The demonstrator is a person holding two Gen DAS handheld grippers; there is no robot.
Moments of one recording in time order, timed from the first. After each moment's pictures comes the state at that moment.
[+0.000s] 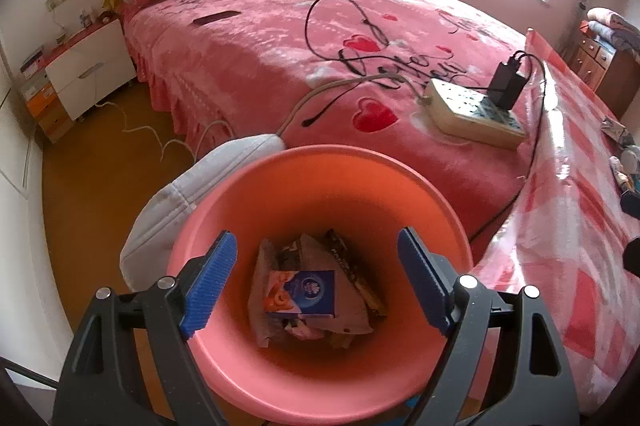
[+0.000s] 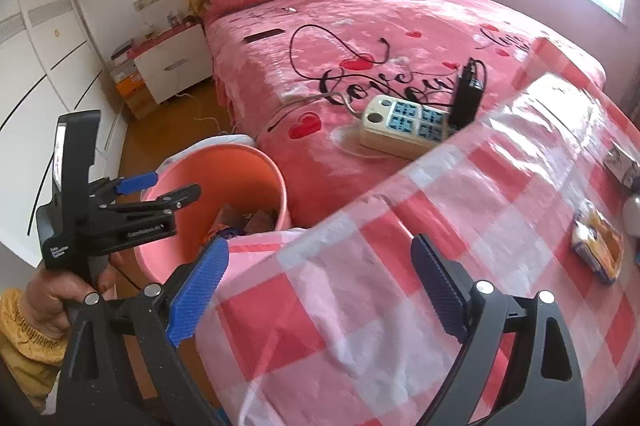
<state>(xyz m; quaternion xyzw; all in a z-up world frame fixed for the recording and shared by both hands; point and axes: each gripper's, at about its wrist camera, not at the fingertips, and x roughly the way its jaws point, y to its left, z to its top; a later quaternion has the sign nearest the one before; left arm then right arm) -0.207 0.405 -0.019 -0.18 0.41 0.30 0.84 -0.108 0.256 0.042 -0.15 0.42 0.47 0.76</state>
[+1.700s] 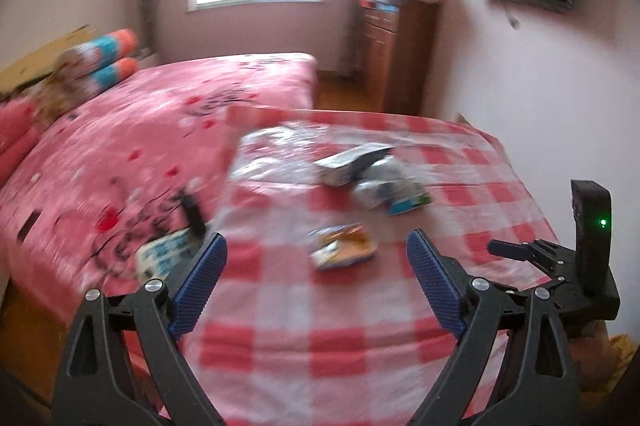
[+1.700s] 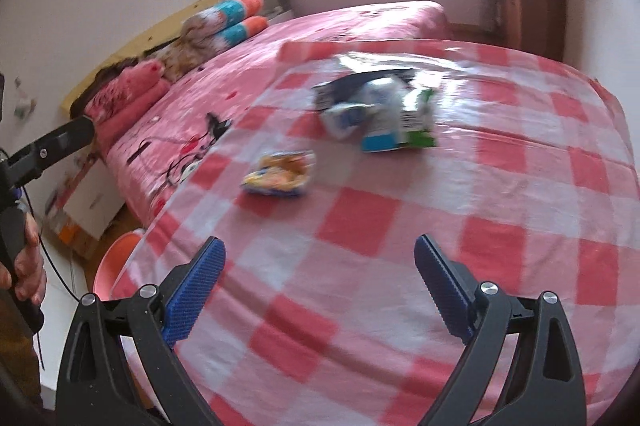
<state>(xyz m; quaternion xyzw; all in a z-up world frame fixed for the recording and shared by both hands) -0.041 0.153 0.150 0.00 0.34 -0.04 0.94 -0.028 -0.035 0.065 0.05 0.42 0.27 0.87</state>
